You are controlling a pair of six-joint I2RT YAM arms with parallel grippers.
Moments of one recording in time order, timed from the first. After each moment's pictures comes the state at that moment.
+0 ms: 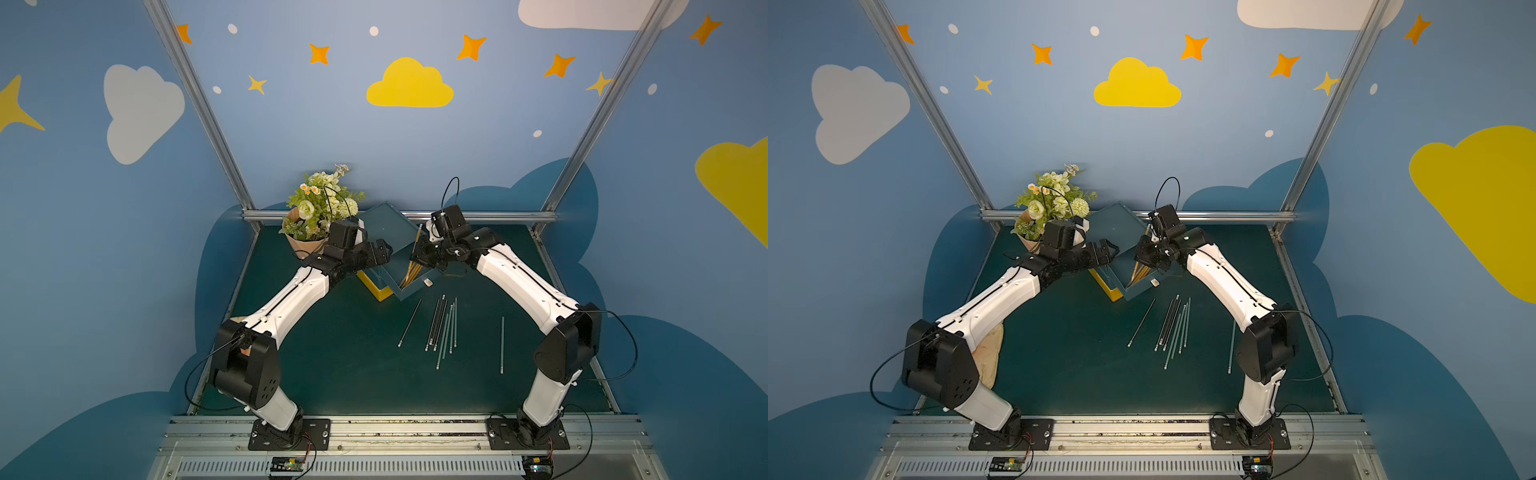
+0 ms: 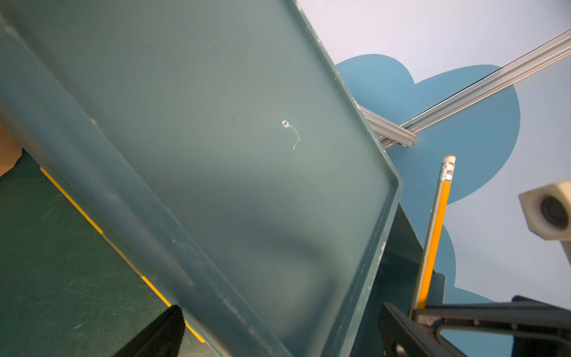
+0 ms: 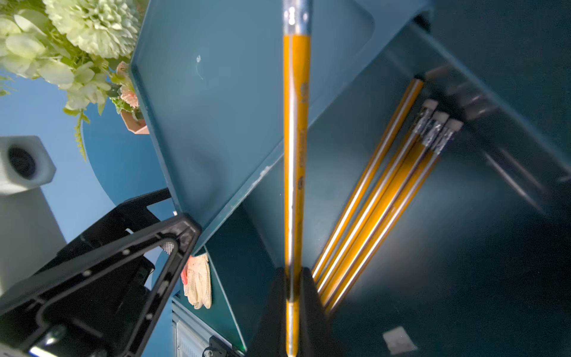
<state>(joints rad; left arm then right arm) -0.37 1.60 1.33 -0.33 0.24 -0.60 0.63 1.81 1.79 -0.80 -0.24 0.79</state>
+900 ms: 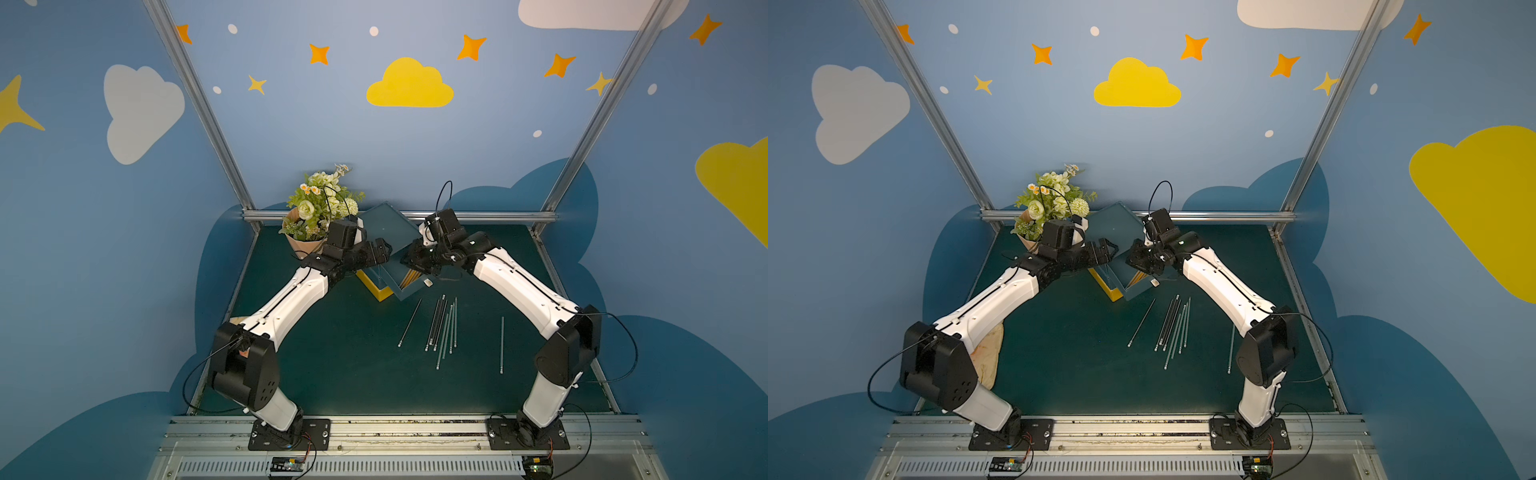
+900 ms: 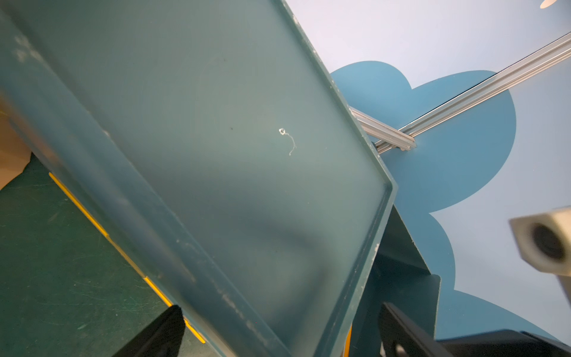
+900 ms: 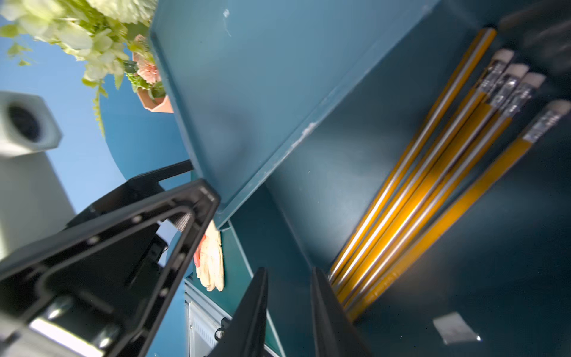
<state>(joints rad) -0.37 1.59 1.33 -0.34 0.23 -0.60 0.66 1.77 1.76 -0.78 -0.26 0.82</state>
